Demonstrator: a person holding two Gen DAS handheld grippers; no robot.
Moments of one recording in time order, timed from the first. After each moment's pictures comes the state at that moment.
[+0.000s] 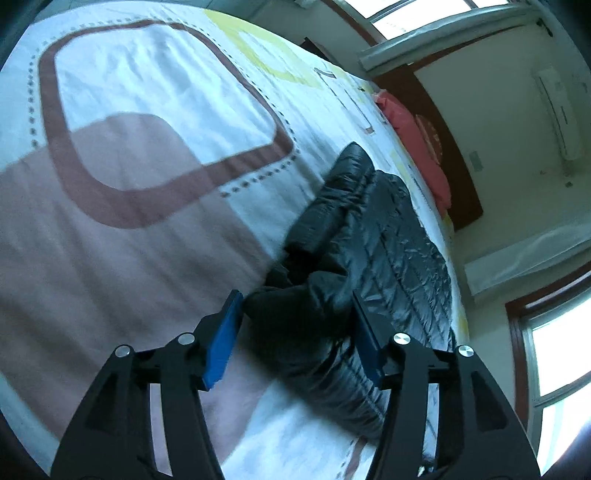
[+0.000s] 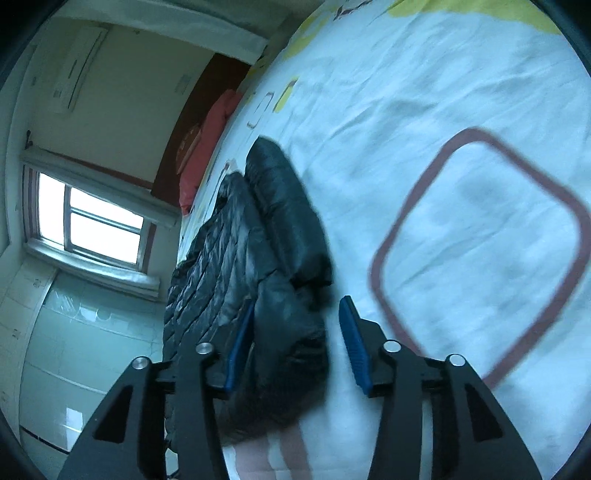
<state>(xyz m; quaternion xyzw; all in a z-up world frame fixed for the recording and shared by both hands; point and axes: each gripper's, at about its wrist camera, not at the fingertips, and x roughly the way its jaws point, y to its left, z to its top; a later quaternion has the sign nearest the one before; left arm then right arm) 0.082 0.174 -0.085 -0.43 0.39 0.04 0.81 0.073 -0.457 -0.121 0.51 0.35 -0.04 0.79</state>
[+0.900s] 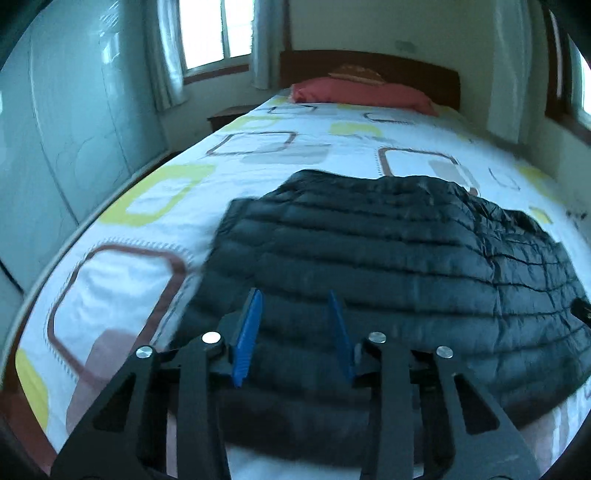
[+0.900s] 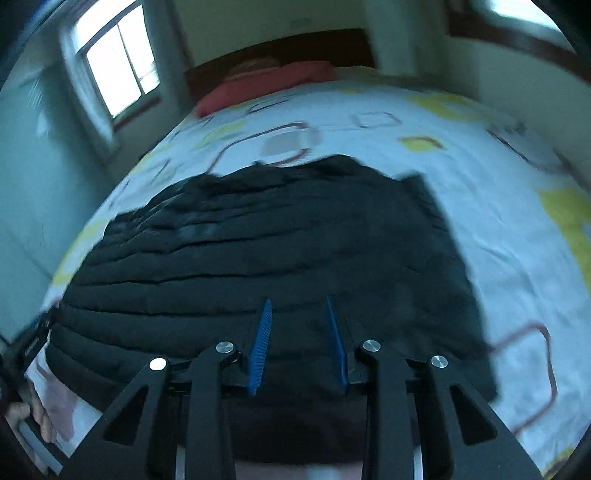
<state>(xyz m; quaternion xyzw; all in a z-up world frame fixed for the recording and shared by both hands) 0.147 0.017 -0.014 0.03 0.37 0.05 0.93 0.186 -0.290 -0.037 0.09 0.43 -0.02 0.90</state>
